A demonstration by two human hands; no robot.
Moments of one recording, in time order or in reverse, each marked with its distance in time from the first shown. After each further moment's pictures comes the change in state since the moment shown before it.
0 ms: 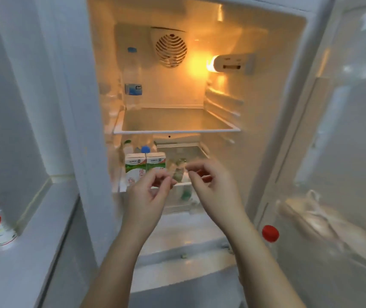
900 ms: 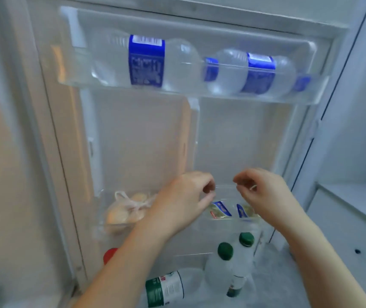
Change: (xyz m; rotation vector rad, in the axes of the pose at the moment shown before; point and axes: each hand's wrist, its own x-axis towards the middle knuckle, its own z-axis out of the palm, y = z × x) left_hand -0.030 0.153 0.219 -0.562 -1.324 1.046; right_hand -0.159 -0.095 -0.198 -1.335 0.690 1.009
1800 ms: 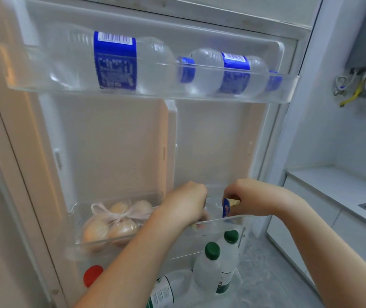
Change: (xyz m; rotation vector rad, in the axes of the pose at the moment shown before) left_hand 0.039 0.016 0.029 0.205 -0.497 -0.203; right_hand 0.012 -0.001 -0.022 -0.362 -0.685 0.070
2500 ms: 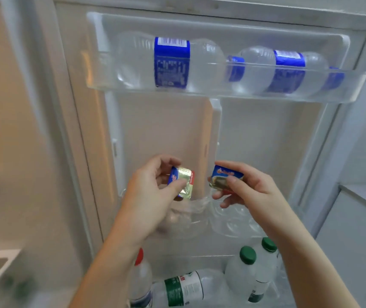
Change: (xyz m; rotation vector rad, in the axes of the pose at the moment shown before) left_hand -0.105 -0.055 -0.034 -1.055 0.727 -0.102; right_hand -0.014 -0.077 0.017 1.388 0.424 -0.401
